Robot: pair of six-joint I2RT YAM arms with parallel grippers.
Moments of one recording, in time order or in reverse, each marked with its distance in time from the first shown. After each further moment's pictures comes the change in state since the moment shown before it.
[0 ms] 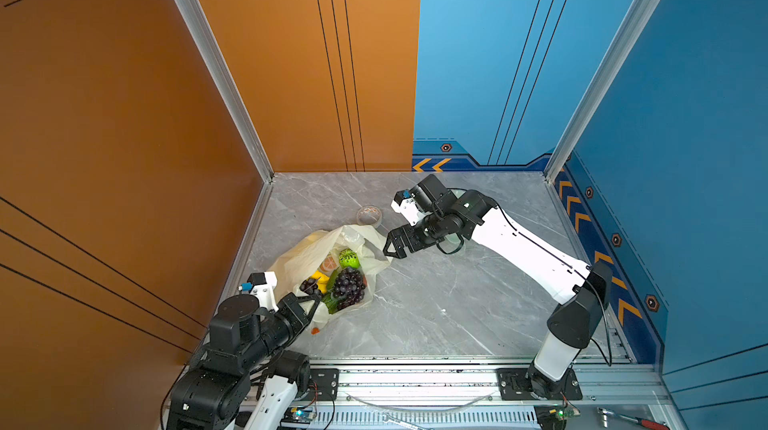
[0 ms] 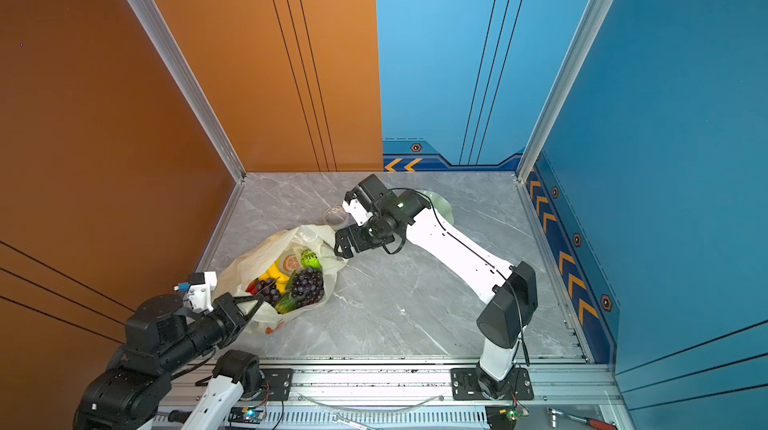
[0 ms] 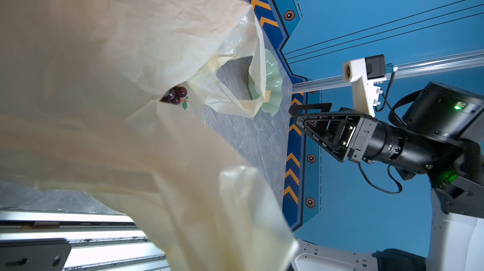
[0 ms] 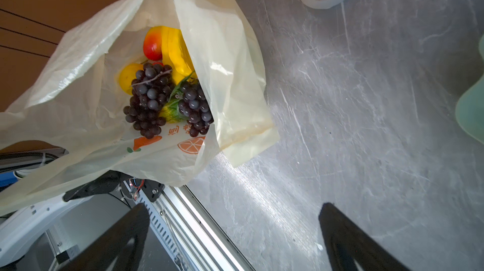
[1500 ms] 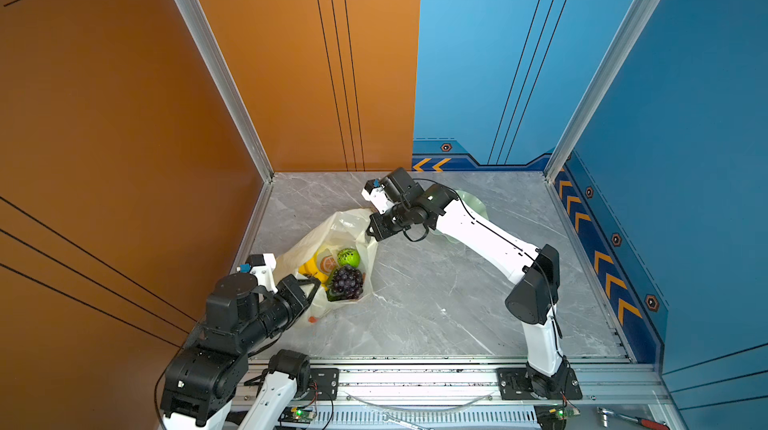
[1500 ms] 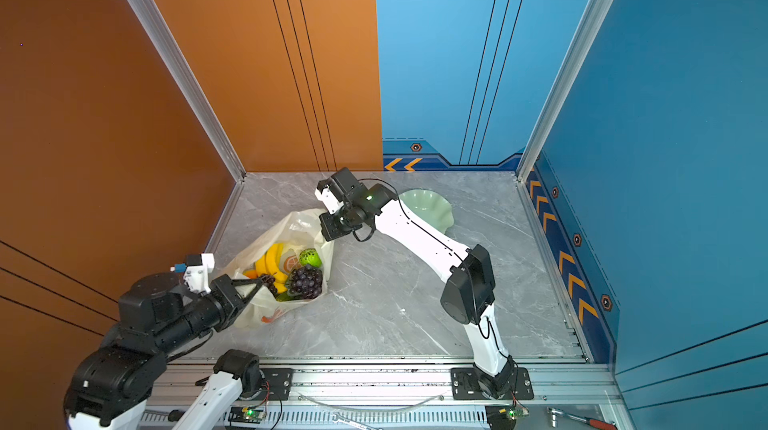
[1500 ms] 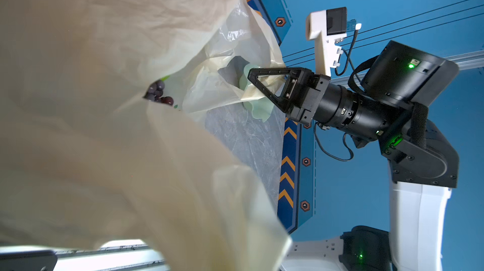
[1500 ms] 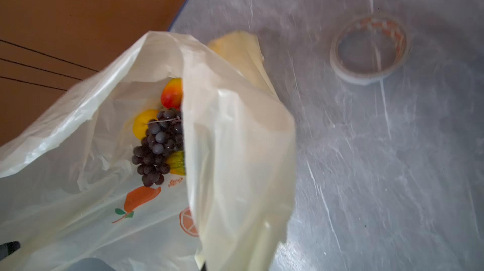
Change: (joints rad) left arm -0.007 0.210 0.201 0.027 -0.011 0.034; right arm 0.050 0.281 0.365 0.096 0.017 0.015
